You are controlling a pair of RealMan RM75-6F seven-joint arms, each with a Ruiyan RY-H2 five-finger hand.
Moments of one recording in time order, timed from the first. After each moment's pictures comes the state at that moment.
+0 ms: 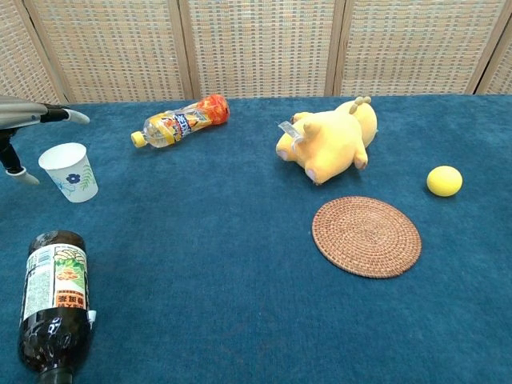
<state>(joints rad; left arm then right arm) -0.71 -1.40 -0.15 -1.00 1.39 0.67 -0.01 0.05 -1.15 0.07 -1.75 -1.51 1.50 -0.35</state>
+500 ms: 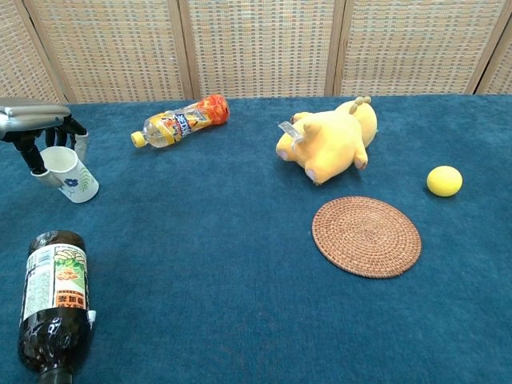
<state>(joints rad) -0.76 -1.44 -0.13 -0.96 1.40 0.67 -0.07 0.06 -1.16 0.07 -1.74 -1.50 1.50 -0.36</state>
